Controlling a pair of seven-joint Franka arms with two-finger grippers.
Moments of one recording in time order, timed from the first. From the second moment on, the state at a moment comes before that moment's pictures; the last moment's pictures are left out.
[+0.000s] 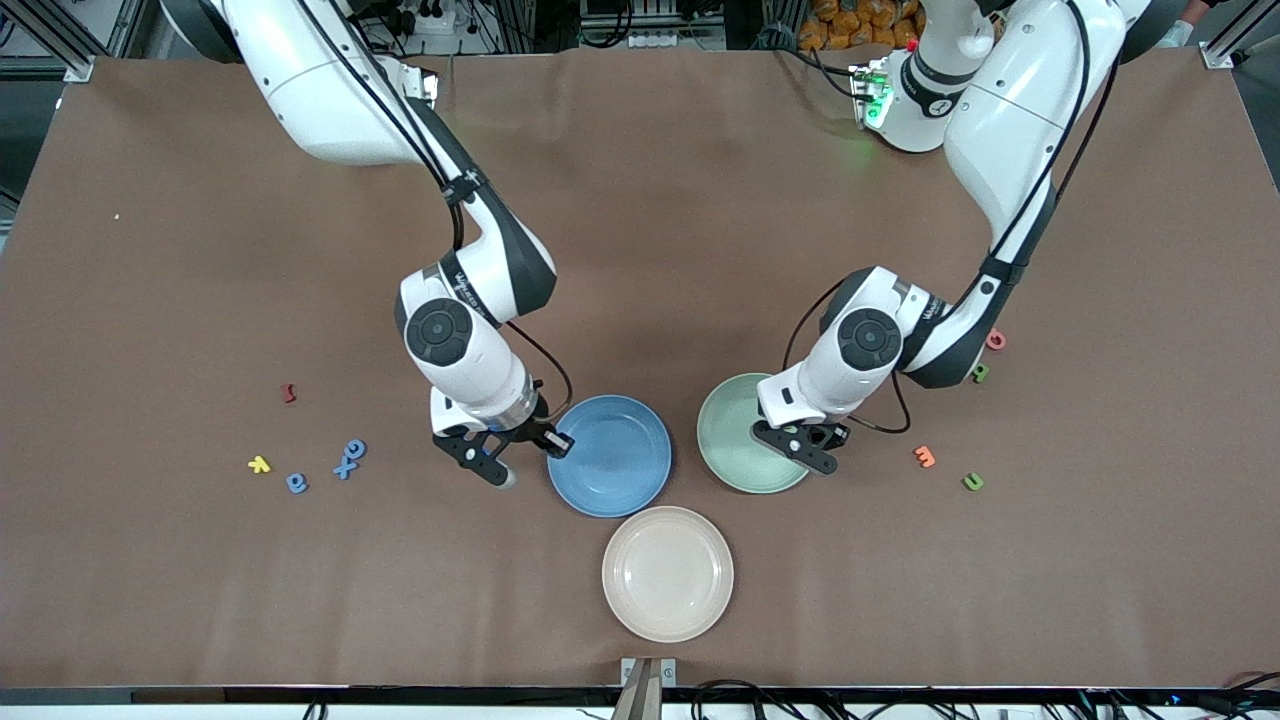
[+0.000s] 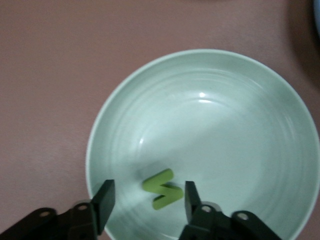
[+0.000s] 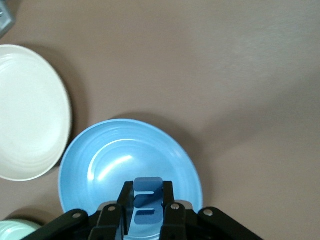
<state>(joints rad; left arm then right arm) -0.16 0.69 -0.32 -1.72 0.27 2.48 -0.08 0.49 0.71 0.02 -1.46 0.09 2.38 1.02</state>
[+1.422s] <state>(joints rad) -0.02 0.57 -0.23 -1.71 0.26 2.34 0.21 0.47 0.72 -0.17 -1.40 0.09 2.12 0.79</state>
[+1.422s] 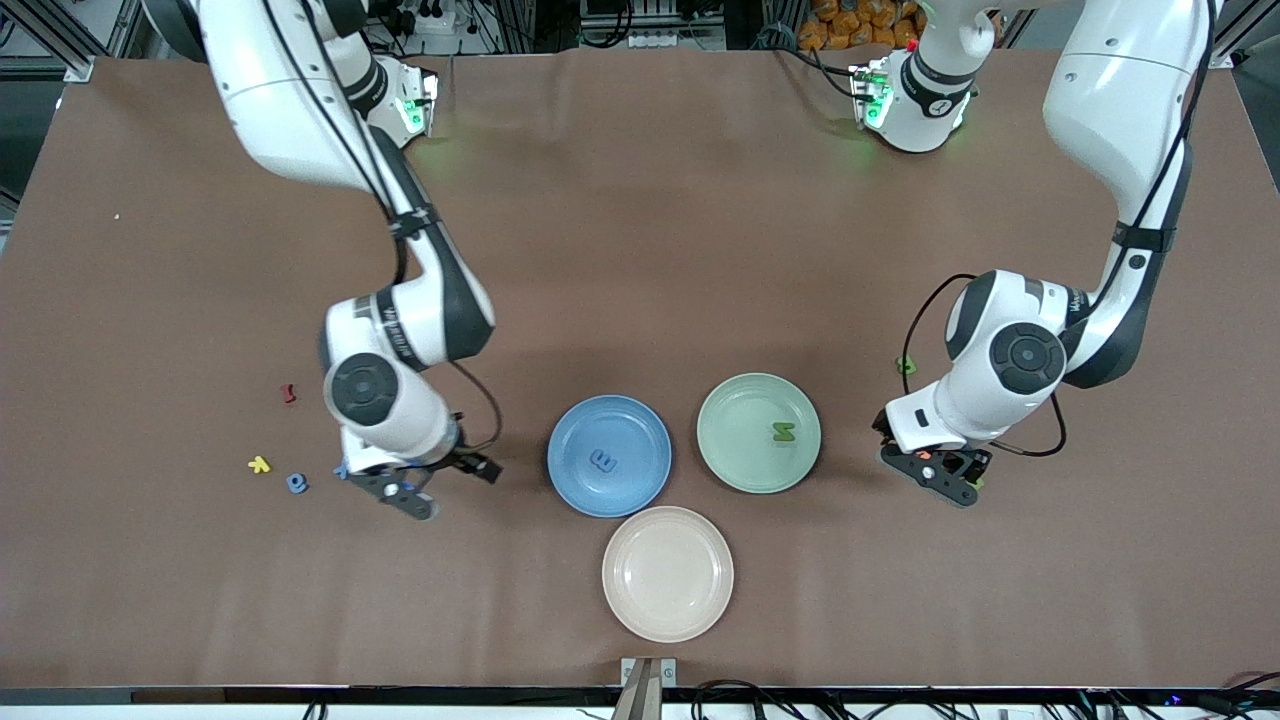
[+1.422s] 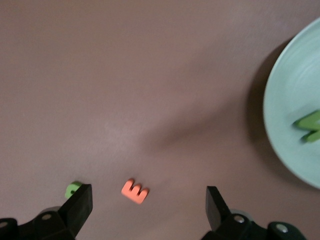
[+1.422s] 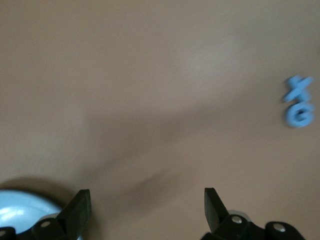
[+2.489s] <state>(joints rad) 0.01 0.47 -0.18 -2.02 0.17 2.46 0.16 0.15 0.64 -0.20 -1.52 0.18 2.14 0.64</state>
